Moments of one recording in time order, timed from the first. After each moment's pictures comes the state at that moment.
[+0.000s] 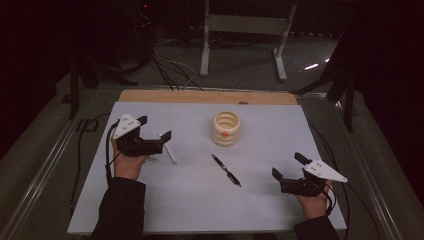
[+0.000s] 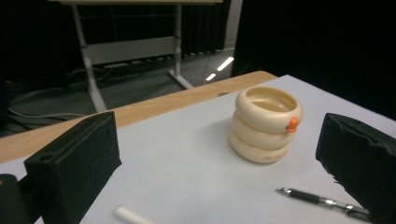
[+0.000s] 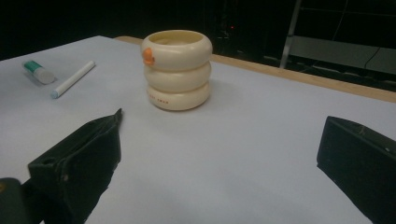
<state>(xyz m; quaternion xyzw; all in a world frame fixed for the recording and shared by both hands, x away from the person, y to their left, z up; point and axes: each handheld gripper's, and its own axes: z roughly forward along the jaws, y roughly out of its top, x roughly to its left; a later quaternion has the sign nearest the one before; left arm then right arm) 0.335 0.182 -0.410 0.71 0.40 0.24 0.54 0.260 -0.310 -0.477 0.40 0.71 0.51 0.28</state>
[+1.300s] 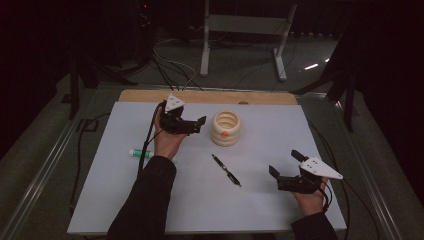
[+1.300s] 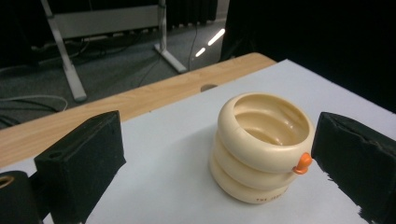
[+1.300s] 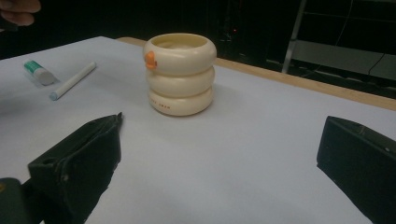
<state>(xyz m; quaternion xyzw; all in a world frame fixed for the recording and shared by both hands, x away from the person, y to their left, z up) 0.413 0.092 -0.420 0.75 0.40 0.20 0.49 0.268 -0.303 -0.477 0.38 0.71 0.52 0.28</state>
